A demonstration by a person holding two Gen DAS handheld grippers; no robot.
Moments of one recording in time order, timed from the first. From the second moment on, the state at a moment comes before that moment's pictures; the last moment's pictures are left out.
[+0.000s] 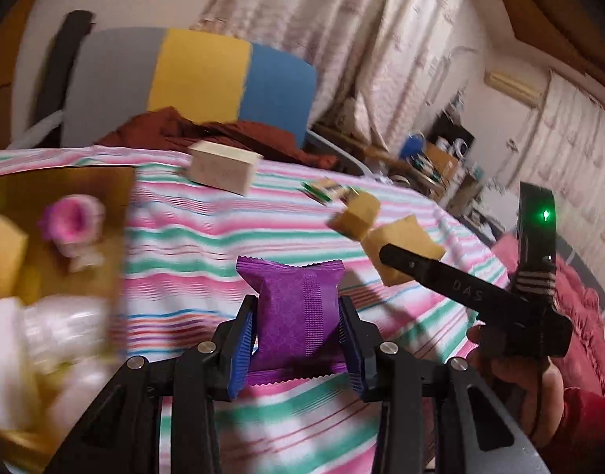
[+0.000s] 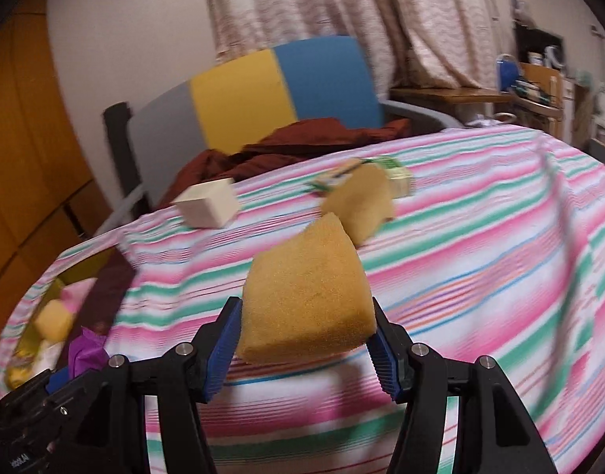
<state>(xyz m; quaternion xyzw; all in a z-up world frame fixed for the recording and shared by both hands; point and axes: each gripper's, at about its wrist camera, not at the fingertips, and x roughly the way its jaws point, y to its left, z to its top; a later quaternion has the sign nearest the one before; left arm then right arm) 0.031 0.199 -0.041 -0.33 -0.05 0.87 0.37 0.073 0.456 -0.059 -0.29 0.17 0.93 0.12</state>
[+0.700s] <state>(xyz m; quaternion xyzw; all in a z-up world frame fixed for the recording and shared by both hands) -0.046 -0.001 -0.009 -0.31 -0.16 0.92 0.19 0.000 0.221 -0.022 -0.33 0.06 0.93 -0.14</state>
